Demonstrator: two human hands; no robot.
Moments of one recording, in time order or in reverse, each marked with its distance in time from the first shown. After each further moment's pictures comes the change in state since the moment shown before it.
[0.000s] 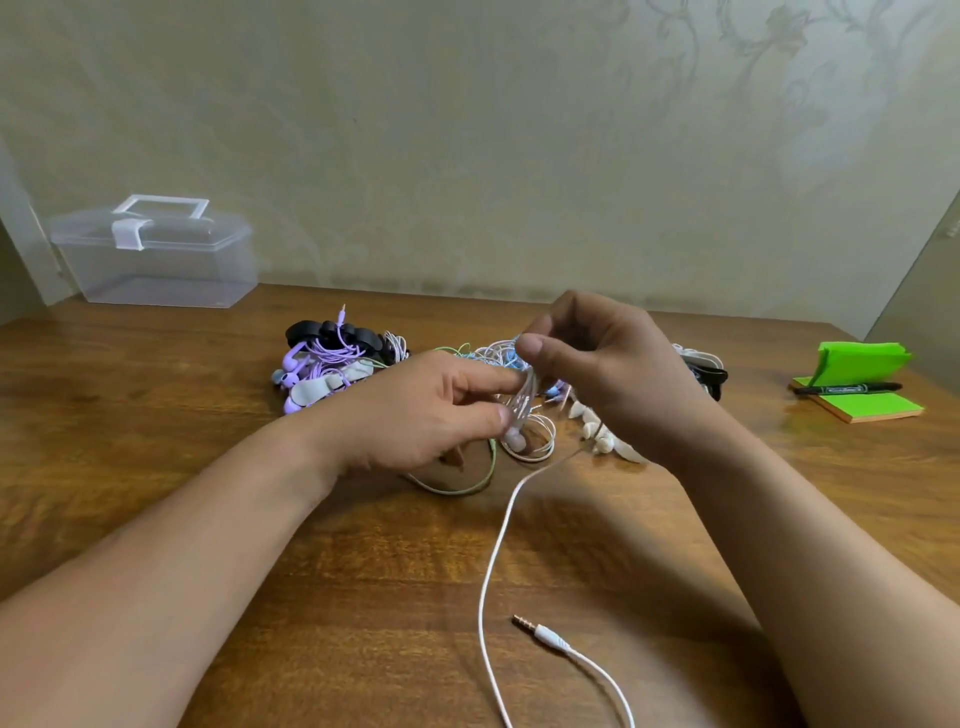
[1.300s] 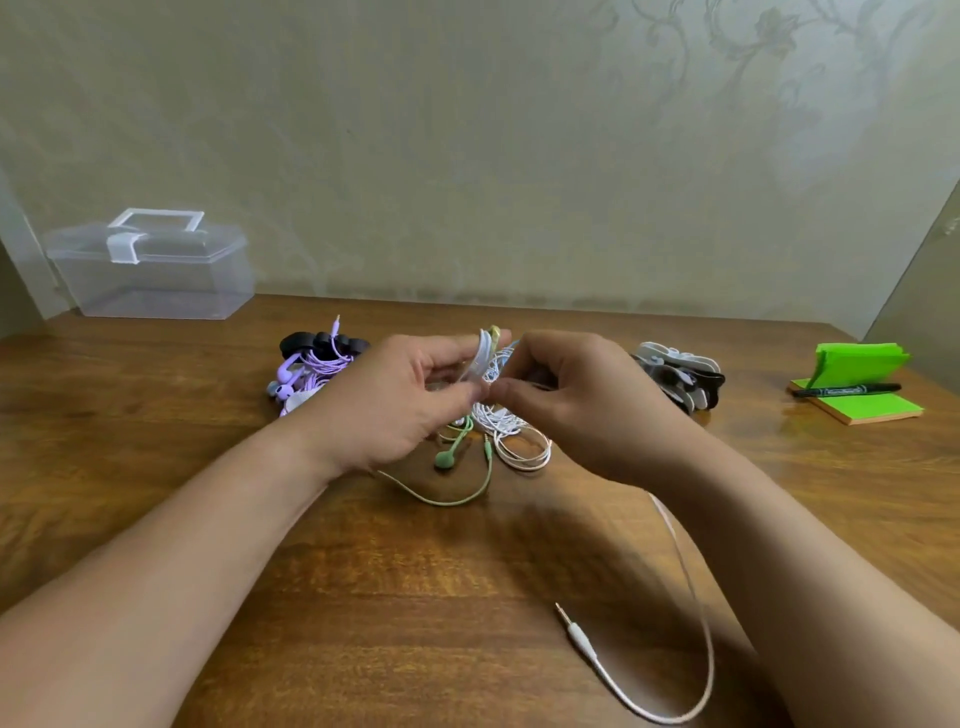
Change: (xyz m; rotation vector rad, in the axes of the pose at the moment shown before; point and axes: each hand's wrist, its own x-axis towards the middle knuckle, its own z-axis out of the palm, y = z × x) left_hand 0.006 -0.009 -0.009 -0.022 0.258 0.033; right_hand -0.005 0.000 0.010 -0.466 -0.059 -0.034
